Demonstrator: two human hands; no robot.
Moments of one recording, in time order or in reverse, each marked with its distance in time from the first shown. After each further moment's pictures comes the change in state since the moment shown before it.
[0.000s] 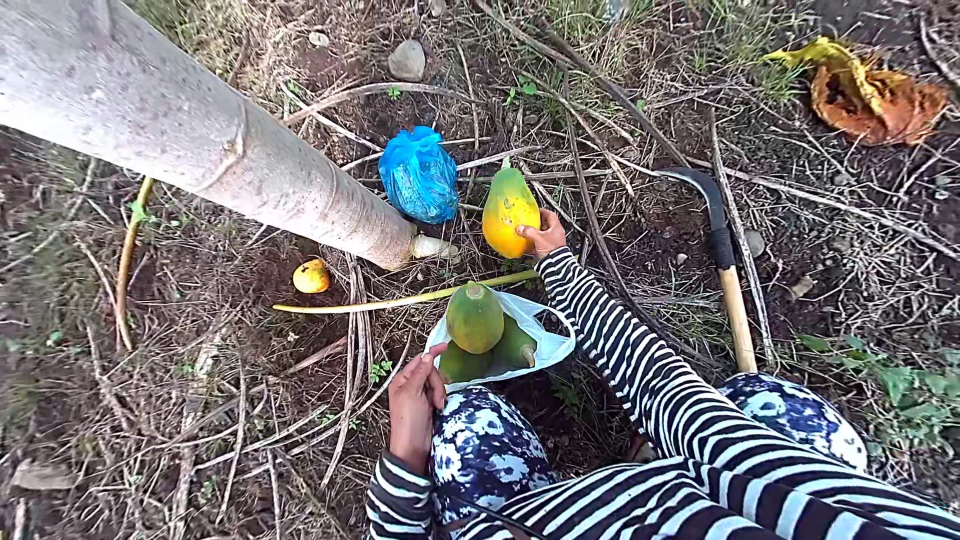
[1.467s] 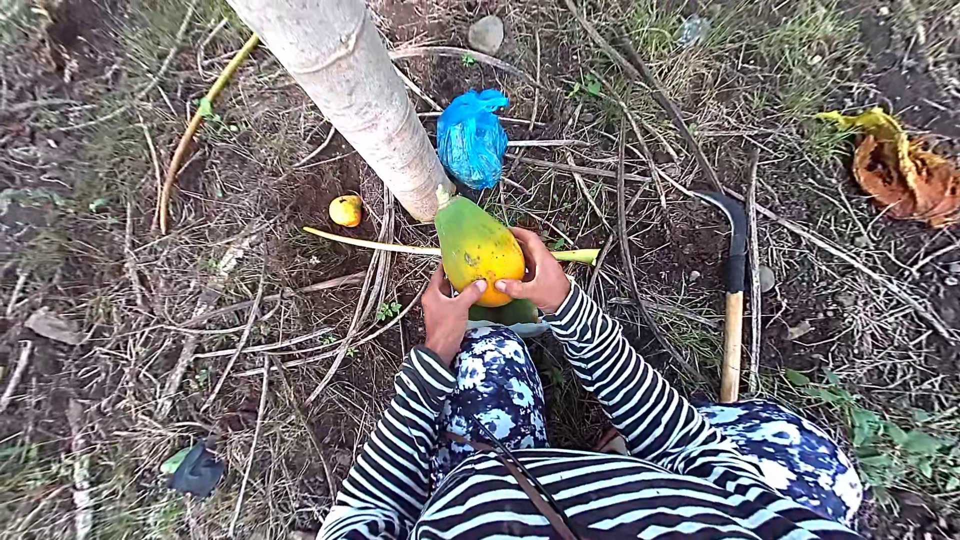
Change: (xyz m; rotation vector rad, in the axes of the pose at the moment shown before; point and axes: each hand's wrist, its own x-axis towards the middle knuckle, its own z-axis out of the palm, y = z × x) left_hand -0.005 -0.012 0.019 0.250 0.114 0.236; right_hand -0.179 -0.030 0.011 -0.227 -0.660 -0.412
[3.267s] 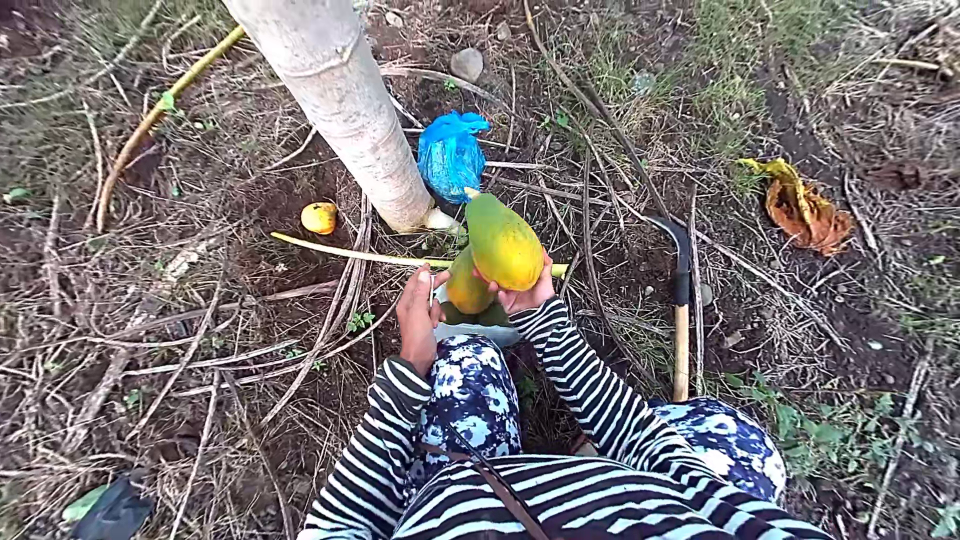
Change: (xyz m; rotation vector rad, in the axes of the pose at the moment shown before) left_hand 0.008 -0.011 -0.003 -0.346 -0.033 0.057; right_hand 0.002 0.037 -0.014 1.229 0.132 0.527
